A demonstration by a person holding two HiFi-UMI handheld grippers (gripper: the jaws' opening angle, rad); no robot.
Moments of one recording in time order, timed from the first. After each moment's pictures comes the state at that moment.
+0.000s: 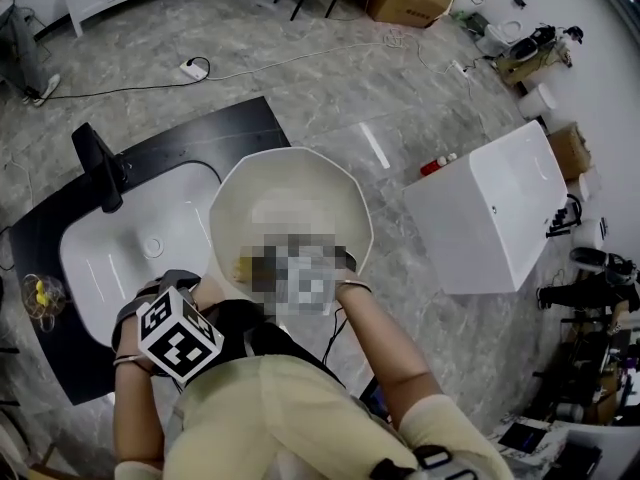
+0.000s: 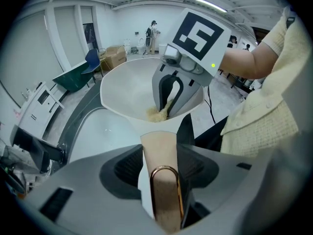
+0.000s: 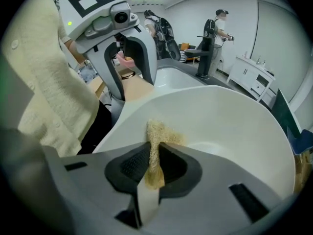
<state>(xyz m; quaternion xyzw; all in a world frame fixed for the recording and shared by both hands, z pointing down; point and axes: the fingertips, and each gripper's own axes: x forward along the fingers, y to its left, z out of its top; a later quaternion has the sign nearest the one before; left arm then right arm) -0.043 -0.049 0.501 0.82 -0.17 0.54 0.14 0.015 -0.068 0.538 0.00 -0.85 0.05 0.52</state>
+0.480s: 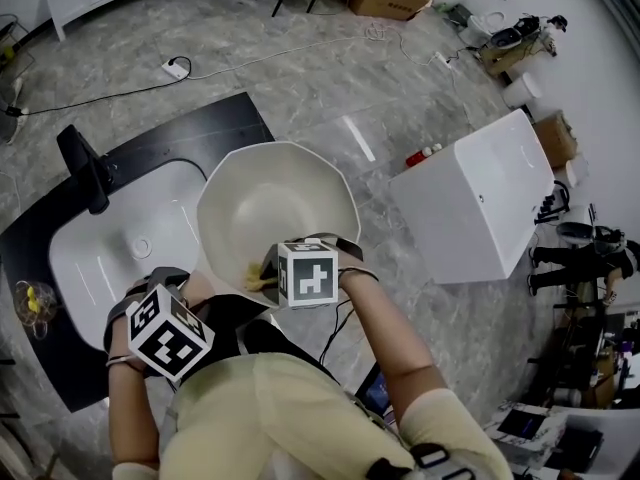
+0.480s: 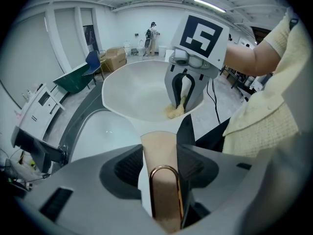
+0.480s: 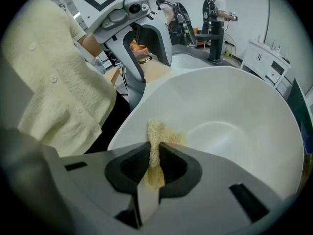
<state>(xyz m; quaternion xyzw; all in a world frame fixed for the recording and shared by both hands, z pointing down) -0.043 -0.051 0.499 0.82 -0.17 0.53 0.13 0.051 -0.034 0.538 -0.07 -0.81 0.10 0.57</state>
